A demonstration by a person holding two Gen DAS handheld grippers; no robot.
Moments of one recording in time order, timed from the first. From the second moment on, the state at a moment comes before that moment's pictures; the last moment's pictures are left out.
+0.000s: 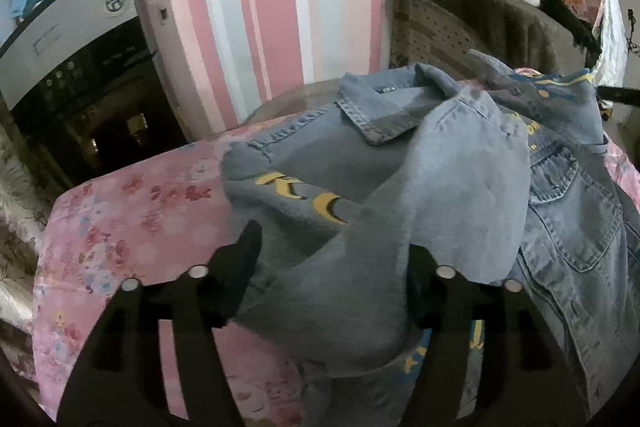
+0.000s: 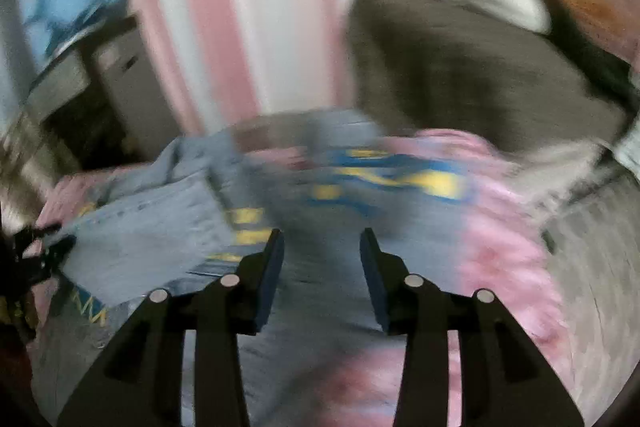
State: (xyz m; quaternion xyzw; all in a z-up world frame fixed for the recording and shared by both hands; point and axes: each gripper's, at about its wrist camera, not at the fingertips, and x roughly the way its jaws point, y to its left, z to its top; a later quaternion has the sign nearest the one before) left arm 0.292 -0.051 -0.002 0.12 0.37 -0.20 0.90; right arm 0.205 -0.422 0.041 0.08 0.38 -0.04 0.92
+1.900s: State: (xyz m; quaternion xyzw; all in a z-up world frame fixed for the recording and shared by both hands) left arm 0.203 0.034 0.002 0.11 0.37 -0.22 0.90; right arm 0.186 -0.348 -0.040 0.12 0.48 0.14 0.86
